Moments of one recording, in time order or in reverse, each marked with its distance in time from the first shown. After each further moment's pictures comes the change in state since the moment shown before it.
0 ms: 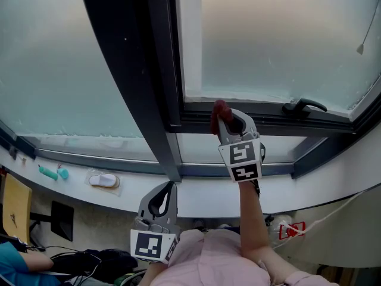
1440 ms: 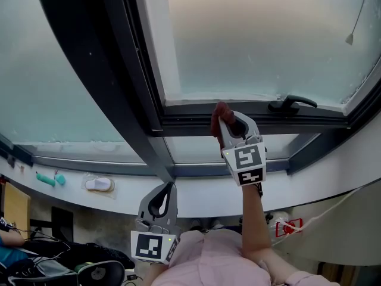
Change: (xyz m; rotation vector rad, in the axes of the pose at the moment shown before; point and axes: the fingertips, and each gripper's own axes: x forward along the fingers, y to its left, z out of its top) left arm 0.030 -0.036 0.002 0.004 0.017 -0.030; right arm -0.024 -0.047 -0.021 0.062 -0.029 -0.006
